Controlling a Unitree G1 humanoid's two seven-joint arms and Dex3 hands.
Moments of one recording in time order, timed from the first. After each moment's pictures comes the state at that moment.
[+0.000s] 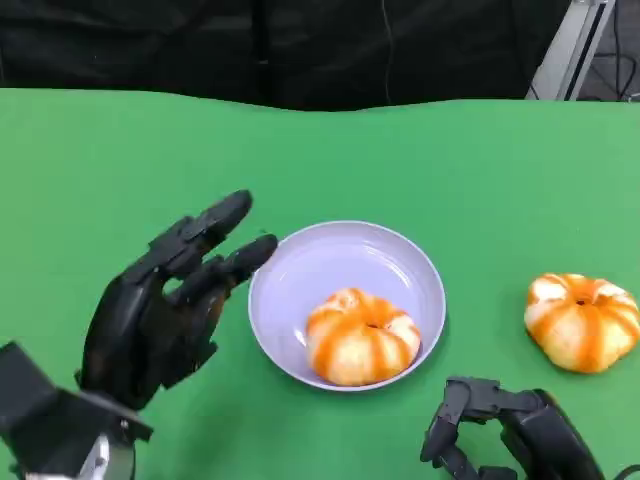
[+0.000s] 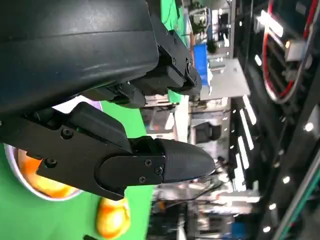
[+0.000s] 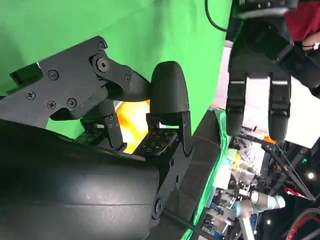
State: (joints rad) left arm -0.06 0.00 0.04 0.27 -0.38 -0.45 -0.51; right arm 0.04 -0.06 0.17 0.54 -0.05 -0.94 0.26
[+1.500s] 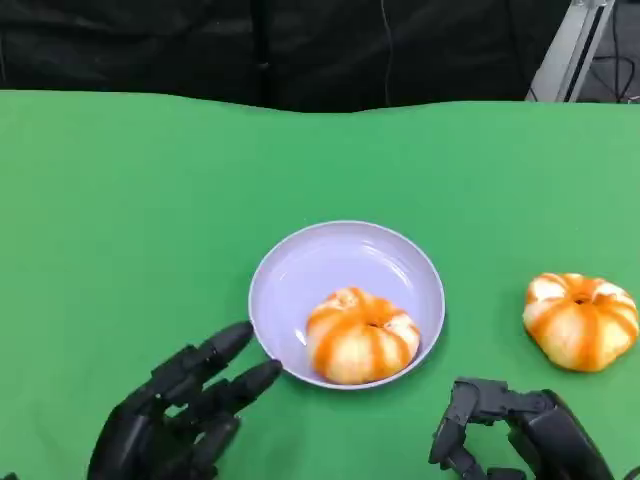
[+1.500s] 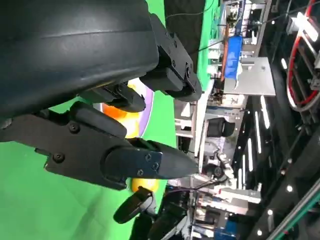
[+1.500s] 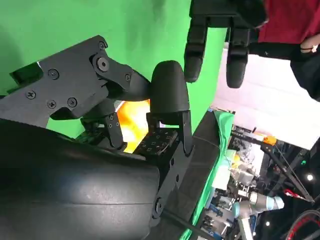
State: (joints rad) left arm 0.12 -0.08 0.09 0.46 -0.40 -0.62 -0.72; right arm 0.05 -0.08 0.16 0.52 -0.02 -0.94 0.29
